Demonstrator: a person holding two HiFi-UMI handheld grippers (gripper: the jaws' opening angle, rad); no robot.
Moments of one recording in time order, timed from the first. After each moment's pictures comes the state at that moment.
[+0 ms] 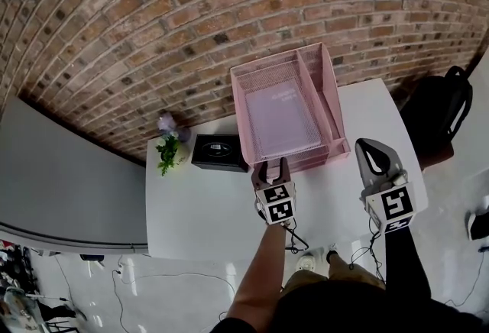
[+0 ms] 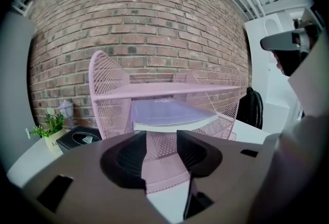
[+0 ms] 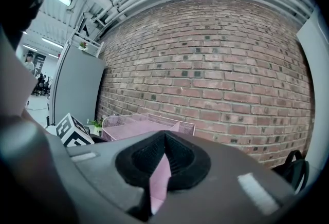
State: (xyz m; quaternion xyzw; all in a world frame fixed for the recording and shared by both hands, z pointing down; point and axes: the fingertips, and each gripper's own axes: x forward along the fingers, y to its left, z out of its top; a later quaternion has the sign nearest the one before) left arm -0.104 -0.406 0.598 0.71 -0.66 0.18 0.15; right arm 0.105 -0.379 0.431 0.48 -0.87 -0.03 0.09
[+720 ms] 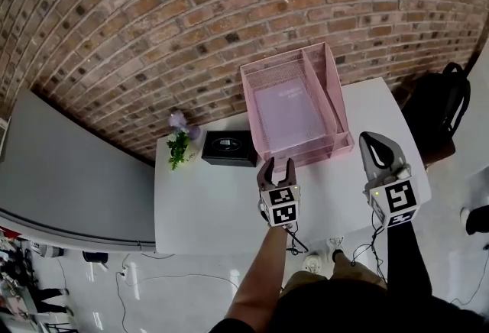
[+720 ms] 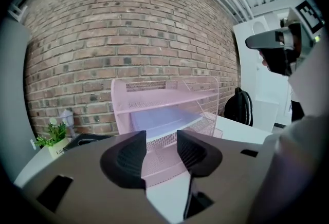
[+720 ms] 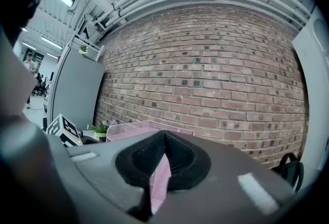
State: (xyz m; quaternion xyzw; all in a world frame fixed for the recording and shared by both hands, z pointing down) left arm -0.103 -0.366 0.571 0.74 -0.64 0.18 0.12; right arm 0.099 -0.349 0.407 0.50 -0.86 -0.04 0.06
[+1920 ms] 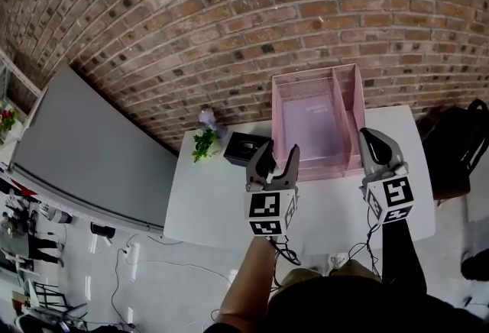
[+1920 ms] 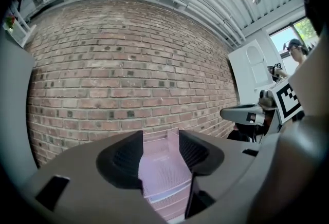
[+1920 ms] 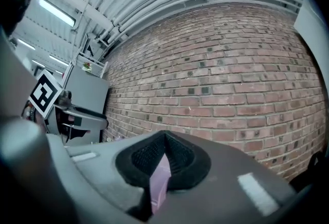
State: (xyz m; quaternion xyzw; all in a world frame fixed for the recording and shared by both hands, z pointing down) left arm -0.099 -0.361 0.377 0.76 -0.65 0.08 0.01; right arm 0.074 -0.400 0.368 0.44 -0.90 -0.04 -0.01
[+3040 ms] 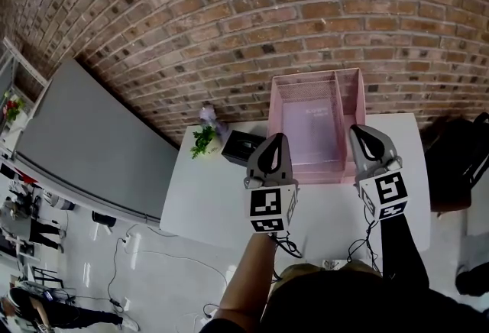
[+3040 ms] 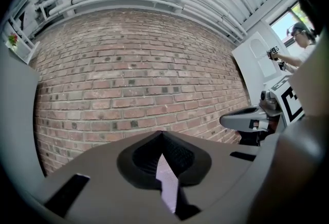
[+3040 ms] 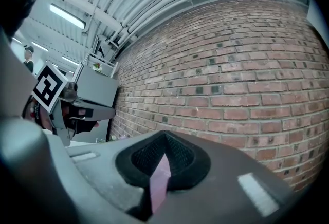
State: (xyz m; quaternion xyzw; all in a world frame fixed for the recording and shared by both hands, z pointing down) left arm -0.085 -0.386 0.357 0.72 -0.69 0.07 -0.03; right arm 0.064 -0.430 0.368 0.38 -0.92 -0.06 0.00
